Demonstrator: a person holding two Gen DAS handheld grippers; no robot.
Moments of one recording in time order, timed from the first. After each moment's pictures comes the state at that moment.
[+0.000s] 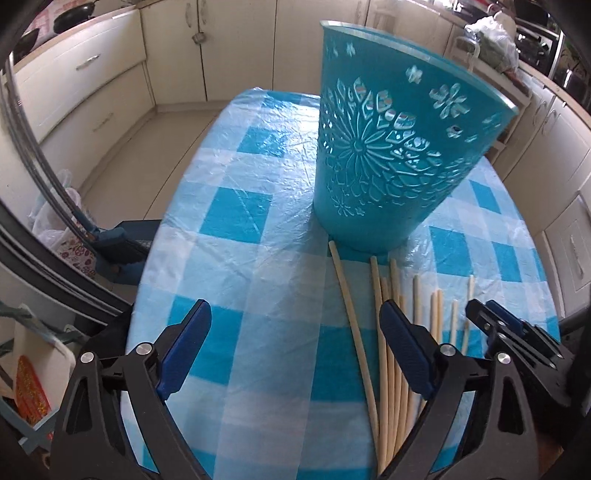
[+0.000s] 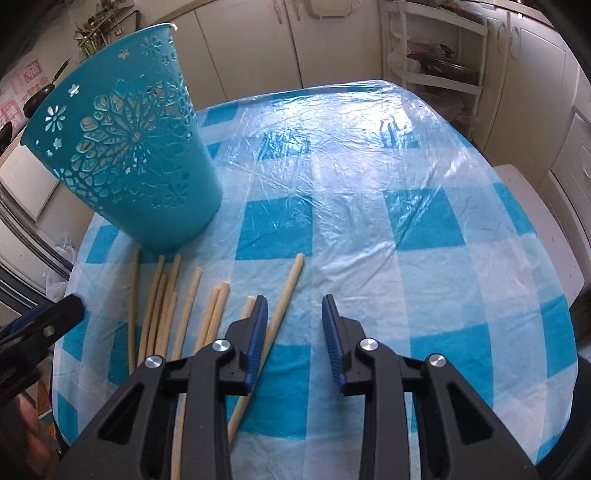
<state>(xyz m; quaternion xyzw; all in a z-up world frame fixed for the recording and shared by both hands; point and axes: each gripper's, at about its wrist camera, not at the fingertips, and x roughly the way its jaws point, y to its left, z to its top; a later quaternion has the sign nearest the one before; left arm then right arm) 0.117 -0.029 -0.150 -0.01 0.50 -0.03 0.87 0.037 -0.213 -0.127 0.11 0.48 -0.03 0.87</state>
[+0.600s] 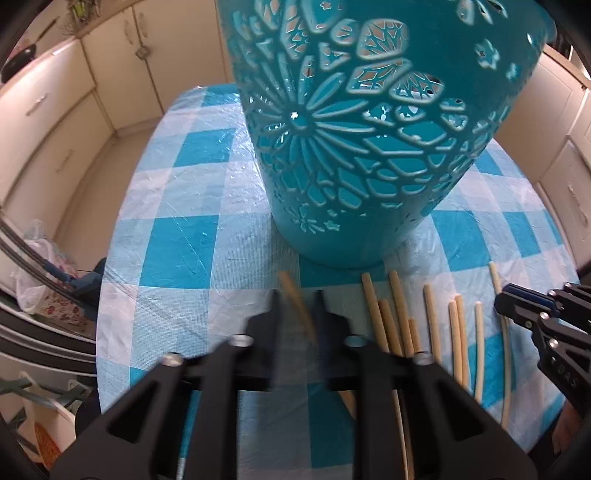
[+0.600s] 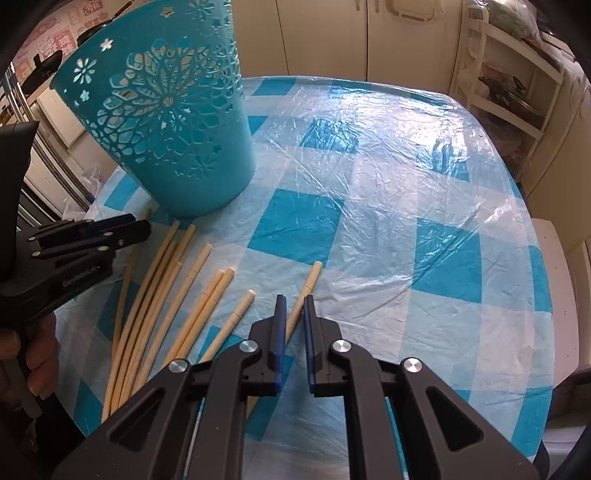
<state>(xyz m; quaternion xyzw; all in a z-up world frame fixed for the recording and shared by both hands) 0.150 -0.054 -0.171 0.05 0.51 -0.11 0.85 0.059 -0.218 -0.128 0.04 0.52 0.09 0.85</state>
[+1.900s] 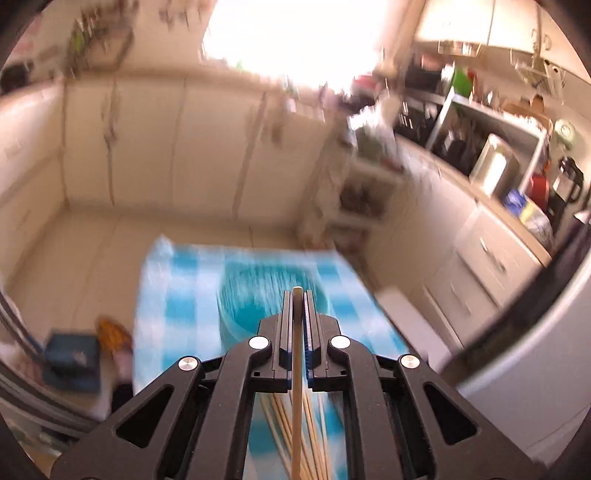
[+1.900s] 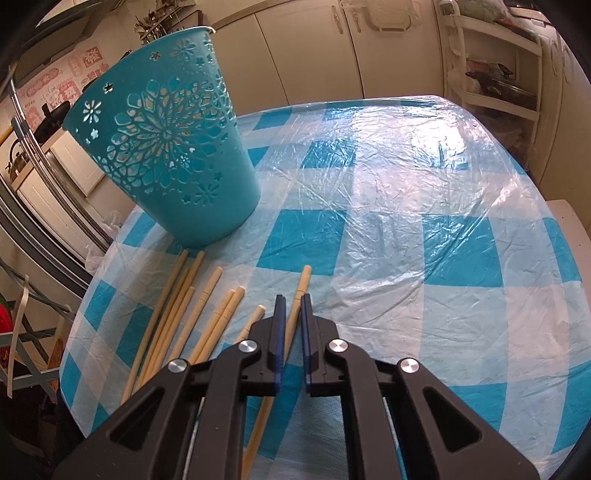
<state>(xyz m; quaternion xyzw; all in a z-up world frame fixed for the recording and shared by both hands) 0.116 0.001 0.063 -0.08 0.30 -0.25 0.92 0.041 -0.235 -0.137 0.12 0.45 0.10 0.88</state>
